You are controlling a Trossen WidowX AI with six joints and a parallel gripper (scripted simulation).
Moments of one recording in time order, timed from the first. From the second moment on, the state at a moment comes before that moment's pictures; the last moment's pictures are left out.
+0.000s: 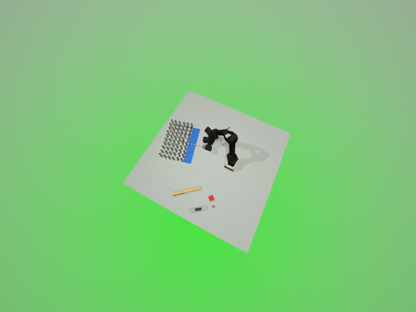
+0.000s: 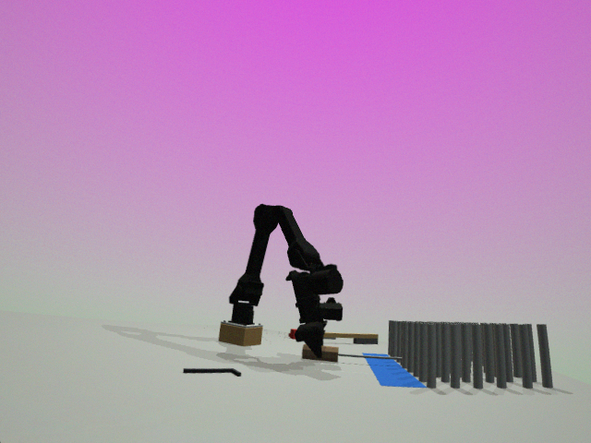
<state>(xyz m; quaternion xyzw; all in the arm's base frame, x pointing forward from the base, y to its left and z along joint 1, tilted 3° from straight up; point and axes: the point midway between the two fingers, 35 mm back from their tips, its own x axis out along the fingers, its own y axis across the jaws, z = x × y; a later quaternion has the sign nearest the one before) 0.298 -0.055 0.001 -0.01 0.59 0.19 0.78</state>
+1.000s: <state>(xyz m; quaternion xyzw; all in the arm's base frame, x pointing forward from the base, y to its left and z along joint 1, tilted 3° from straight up) 0.278 -0.061 0.000 -0.01 0.59 0.19 0.78</state>
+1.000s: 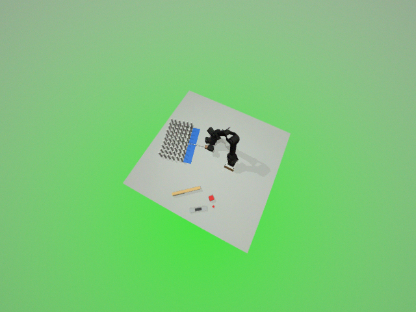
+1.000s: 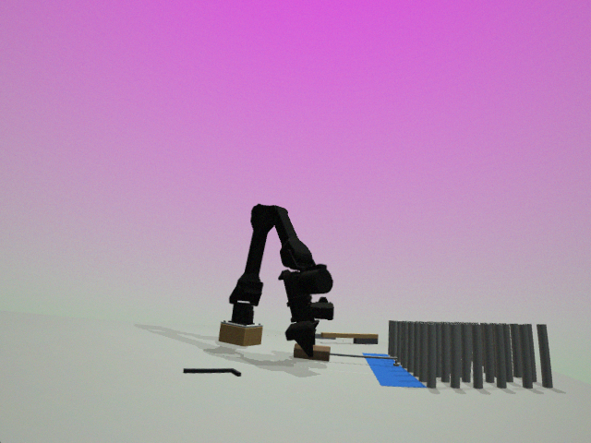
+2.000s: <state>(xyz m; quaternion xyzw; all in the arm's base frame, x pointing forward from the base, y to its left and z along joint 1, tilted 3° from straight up) 0.272 -0.063 0.021 -0.01 0.60 0.18 0.78</state>
